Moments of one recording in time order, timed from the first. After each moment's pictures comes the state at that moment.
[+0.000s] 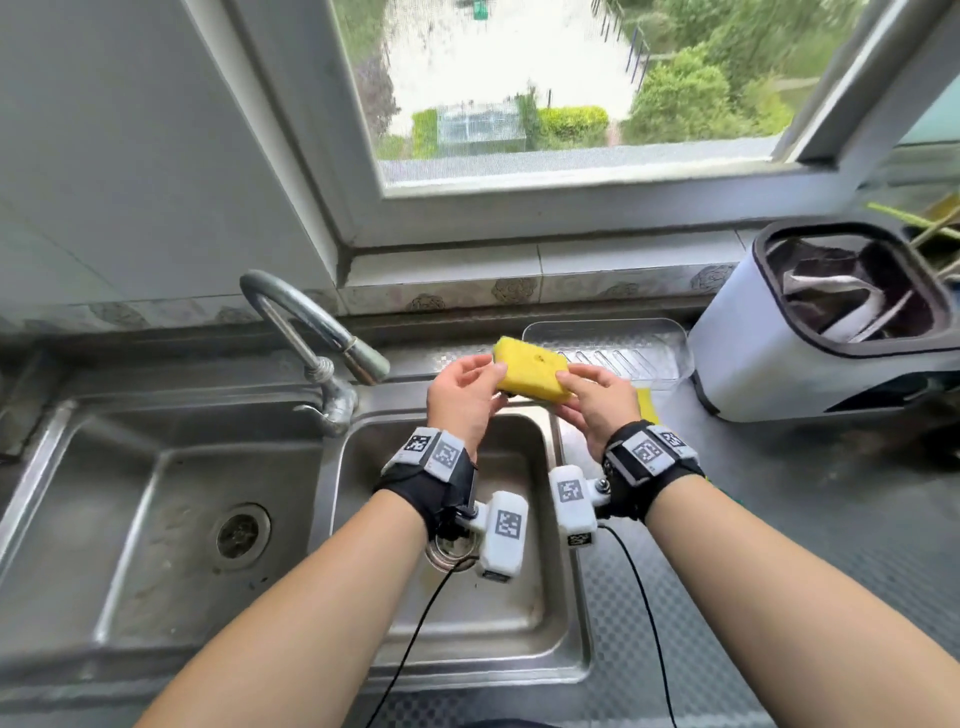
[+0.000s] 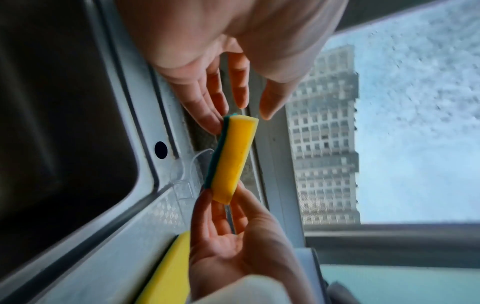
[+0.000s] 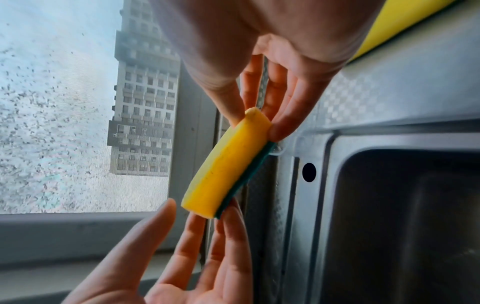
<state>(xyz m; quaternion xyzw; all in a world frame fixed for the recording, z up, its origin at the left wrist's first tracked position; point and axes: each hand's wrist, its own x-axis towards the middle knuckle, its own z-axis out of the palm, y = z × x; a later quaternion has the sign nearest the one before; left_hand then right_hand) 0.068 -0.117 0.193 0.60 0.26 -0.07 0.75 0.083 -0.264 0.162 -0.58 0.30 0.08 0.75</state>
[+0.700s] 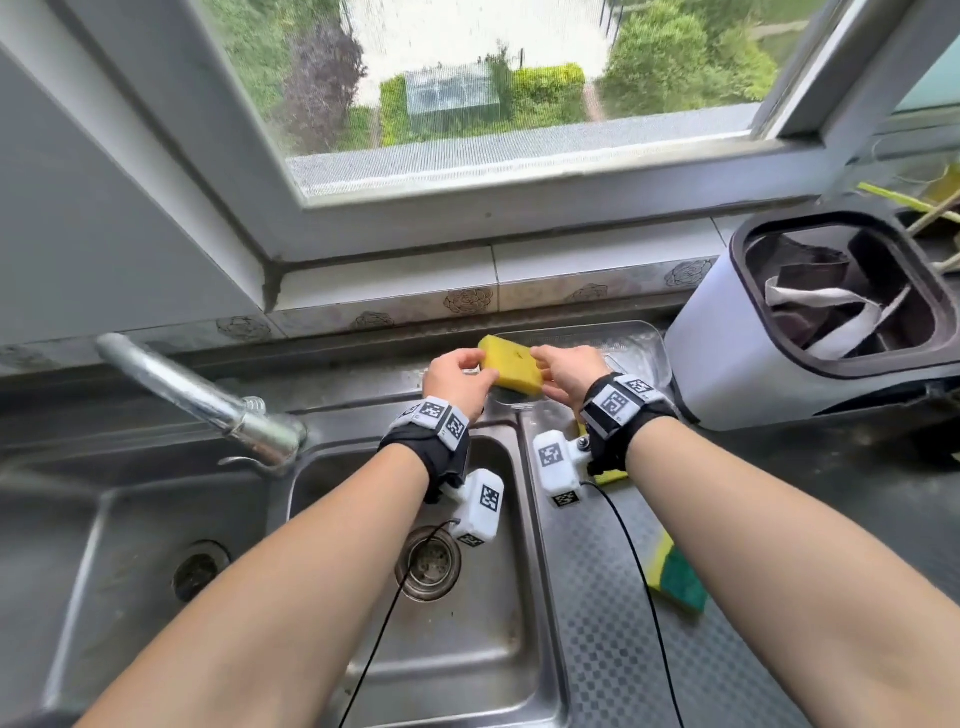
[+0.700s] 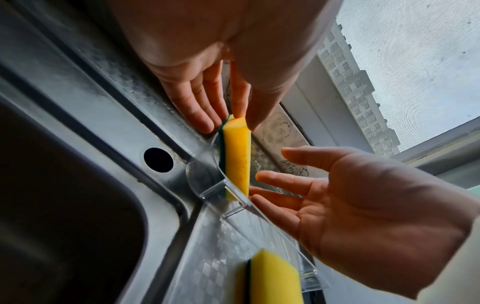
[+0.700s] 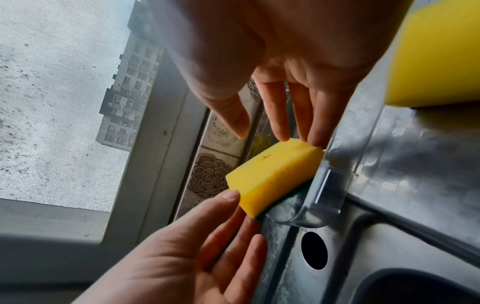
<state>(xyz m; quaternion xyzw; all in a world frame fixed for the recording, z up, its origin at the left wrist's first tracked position) 0.162 -0.156 0.139 0.84 0.18 -0.12 0.50 0.181 -0.307 0.126 -0.69 0.32 0.19 0.62</state>
